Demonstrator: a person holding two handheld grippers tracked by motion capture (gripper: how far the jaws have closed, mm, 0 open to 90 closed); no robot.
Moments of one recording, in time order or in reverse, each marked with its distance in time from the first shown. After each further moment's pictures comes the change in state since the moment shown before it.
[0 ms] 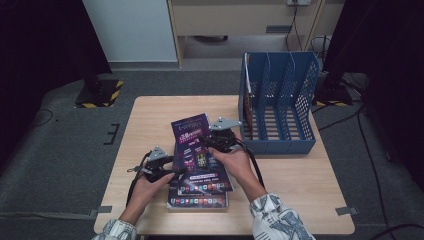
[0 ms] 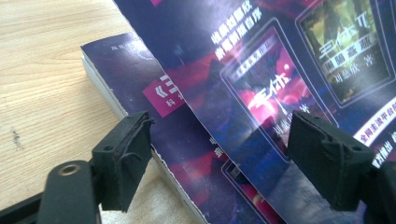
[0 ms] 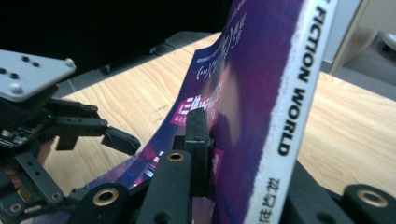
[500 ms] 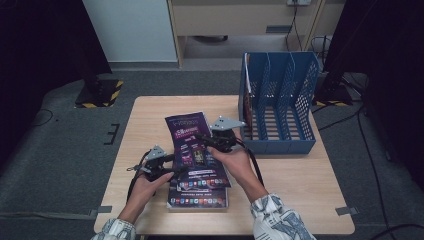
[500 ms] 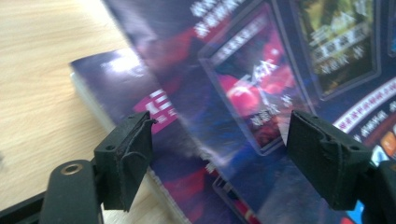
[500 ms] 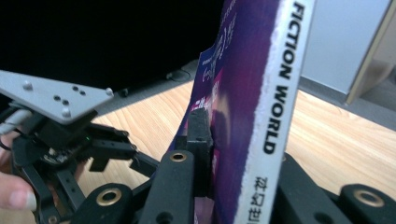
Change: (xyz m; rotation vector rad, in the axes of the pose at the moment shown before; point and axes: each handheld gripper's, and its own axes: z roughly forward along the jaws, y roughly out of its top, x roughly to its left) left arm 0.002 0.003 0.000 -0.052 -0.059 0.018; right arm 0.006 0.009 -0.009 -0.120 0.068 -0.018
